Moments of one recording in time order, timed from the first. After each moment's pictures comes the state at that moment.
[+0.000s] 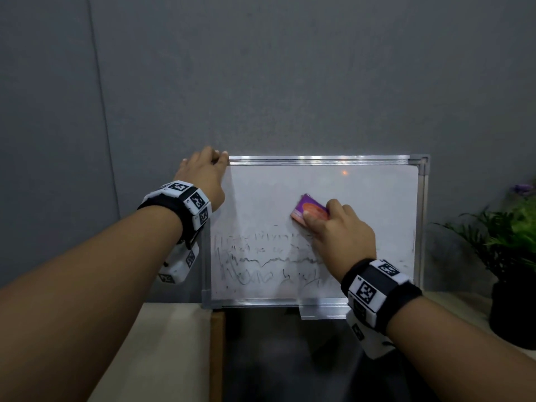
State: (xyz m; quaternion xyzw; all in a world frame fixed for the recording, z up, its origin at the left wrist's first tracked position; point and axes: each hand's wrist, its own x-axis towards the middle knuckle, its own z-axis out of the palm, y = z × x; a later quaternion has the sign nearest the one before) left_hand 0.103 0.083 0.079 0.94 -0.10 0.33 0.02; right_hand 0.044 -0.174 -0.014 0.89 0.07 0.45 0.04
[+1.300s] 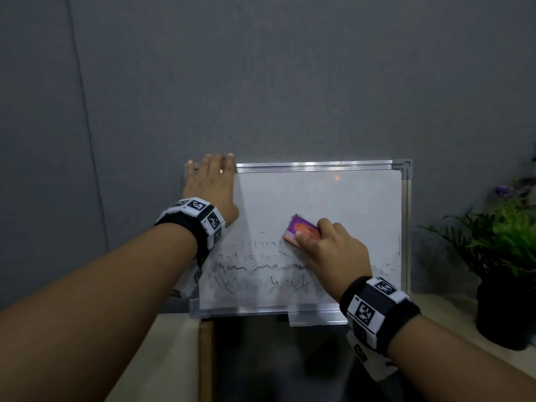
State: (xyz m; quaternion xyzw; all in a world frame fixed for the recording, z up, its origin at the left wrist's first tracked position) left_hand 0.094 0.035 0.071 0.93 -0.08 0.36 -0.02; right_hand 0.040 -0.191 -0.032 0.90 0.08 0.42 0.07
